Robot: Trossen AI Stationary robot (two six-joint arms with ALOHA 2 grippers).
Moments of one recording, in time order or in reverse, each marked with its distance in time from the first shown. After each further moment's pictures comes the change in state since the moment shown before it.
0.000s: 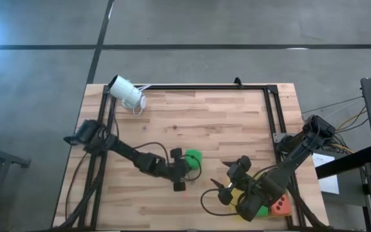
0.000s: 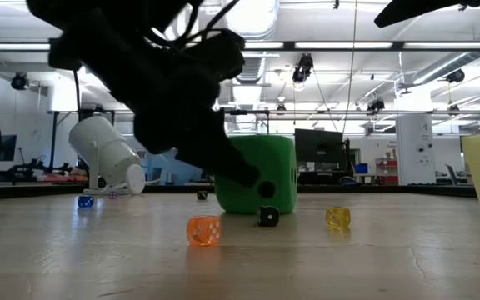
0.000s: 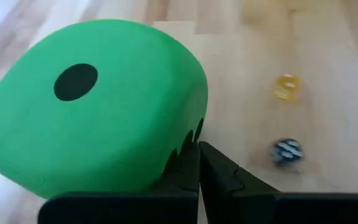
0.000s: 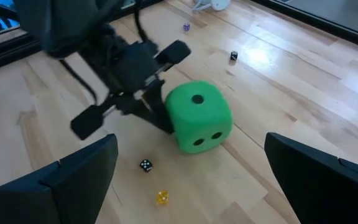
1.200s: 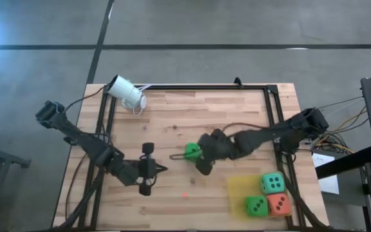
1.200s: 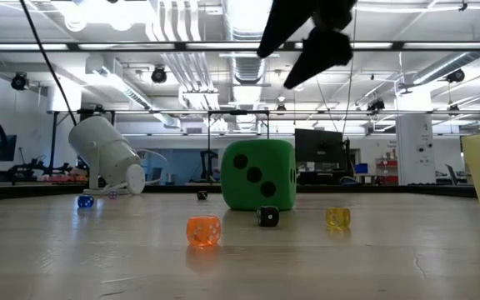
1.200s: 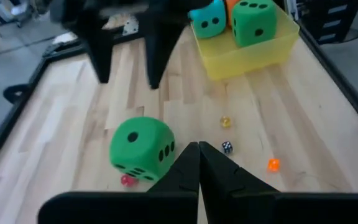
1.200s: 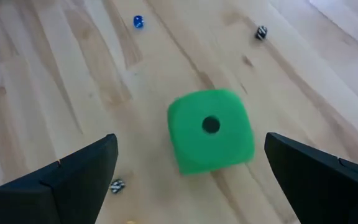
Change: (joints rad) left arm -0.243 -0.613 -0.010 -0.463 -0.187 0.129; right arm -0.502 -0.015 0.013 0.237 -0.618 -0.602
